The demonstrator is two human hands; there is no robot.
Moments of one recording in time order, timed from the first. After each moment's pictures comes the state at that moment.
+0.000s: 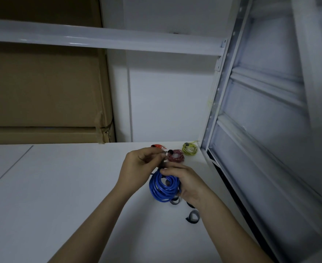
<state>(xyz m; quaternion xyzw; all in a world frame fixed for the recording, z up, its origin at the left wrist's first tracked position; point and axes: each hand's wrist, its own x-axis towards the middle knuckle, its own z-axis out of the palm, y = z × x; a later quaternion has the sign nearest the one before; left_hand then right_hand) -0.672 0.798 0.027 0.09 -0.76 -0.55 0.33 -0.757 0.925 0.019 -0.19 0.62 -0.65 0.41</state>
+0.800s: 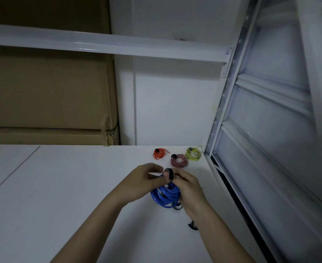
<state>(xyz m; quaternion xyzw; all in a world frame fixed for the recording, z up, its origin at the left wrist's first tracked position) -0.657 0.790 0.025 0.15 -0.83 -0.53 0.09 -0.744 0.925 0.003 -0.20 0.59 -0.72 0.31</state>
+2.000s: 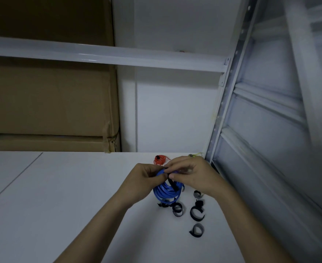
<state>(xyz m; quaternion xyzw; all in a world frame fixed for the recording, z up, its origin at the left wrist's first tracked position) -0.656 0.798 0.039 0.11 -0.78 -0.60 0.17 -0.779 0.937 0.061 -0.51 0.68 -0.50 0.16</state>
